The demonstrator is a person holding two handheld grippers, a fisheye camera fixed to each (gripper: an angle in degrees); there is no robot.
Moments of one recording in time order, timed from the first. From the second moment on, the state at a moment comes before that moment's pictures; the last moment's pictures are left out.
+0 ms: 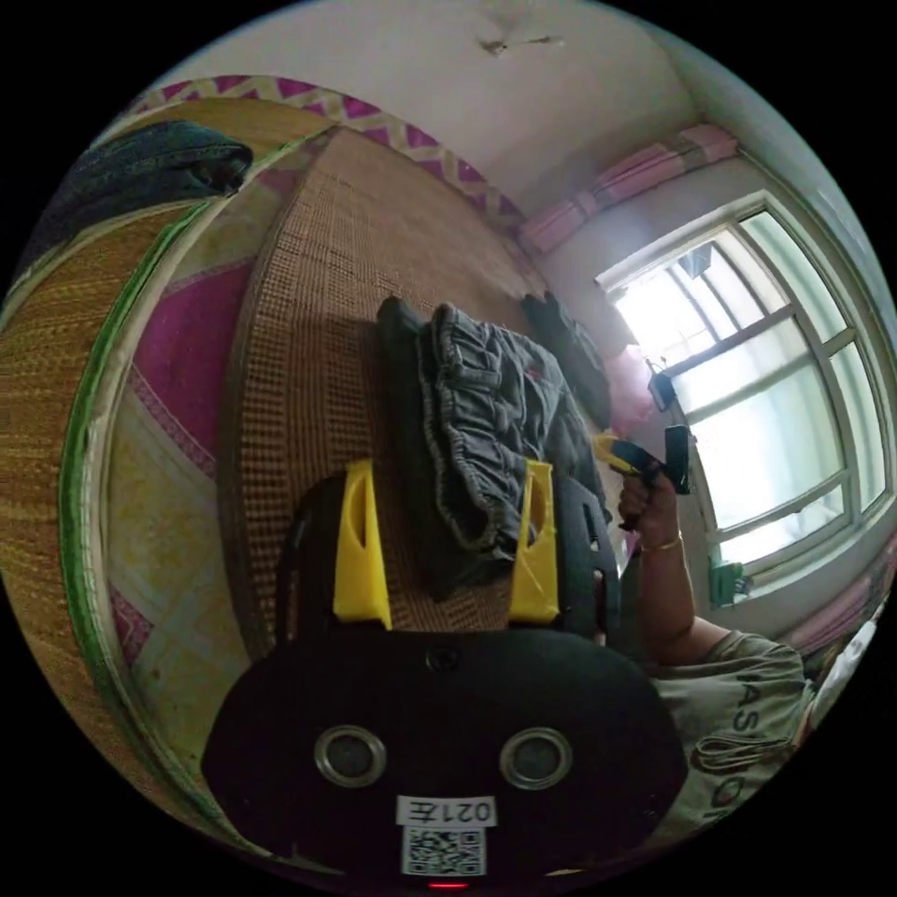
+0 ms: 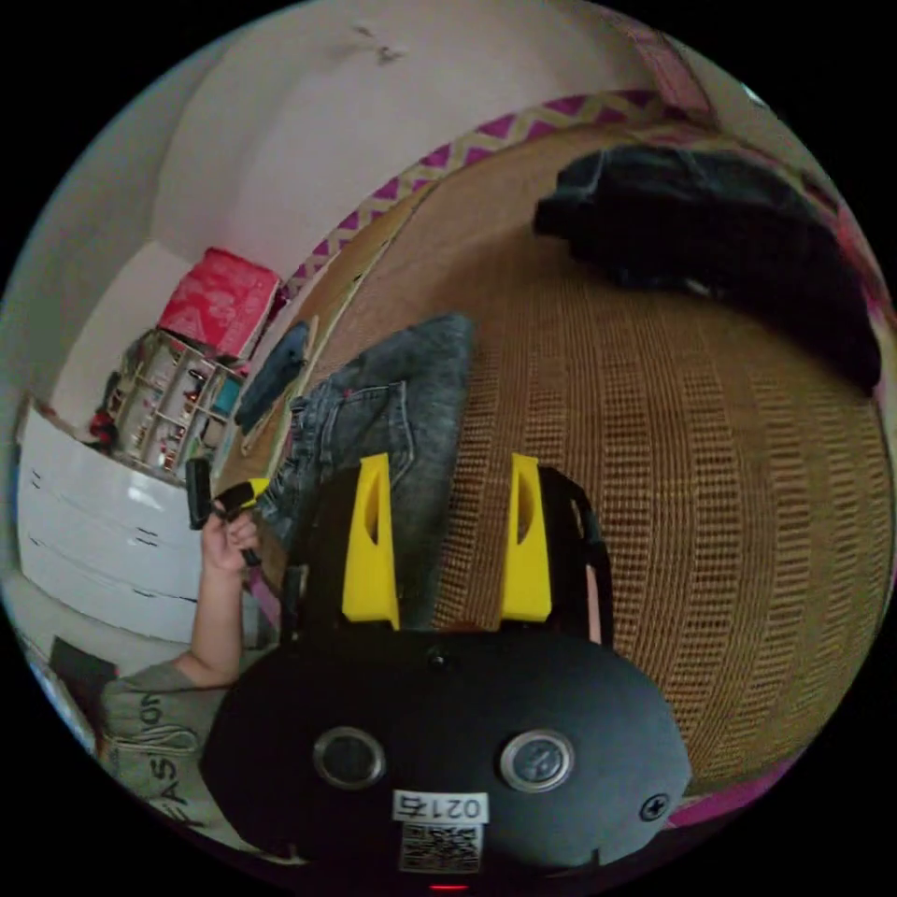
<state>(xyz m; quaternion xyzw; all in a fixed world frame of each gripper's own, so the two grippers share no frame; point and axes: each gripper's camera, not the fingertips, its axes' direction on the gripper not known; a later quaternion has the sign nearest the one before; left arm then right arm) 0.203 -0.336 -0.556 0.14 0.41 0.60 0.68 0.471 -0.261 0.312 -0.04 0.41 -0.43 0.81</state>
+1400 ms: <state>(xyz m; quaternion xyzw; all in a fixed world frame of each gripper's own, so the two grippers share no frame) 0.440 -0.104 -0.678 0.16 0.39 0.73 0.54 0.354 -0.540 0.201 0.07 0.47 -0.49 0.73</state>
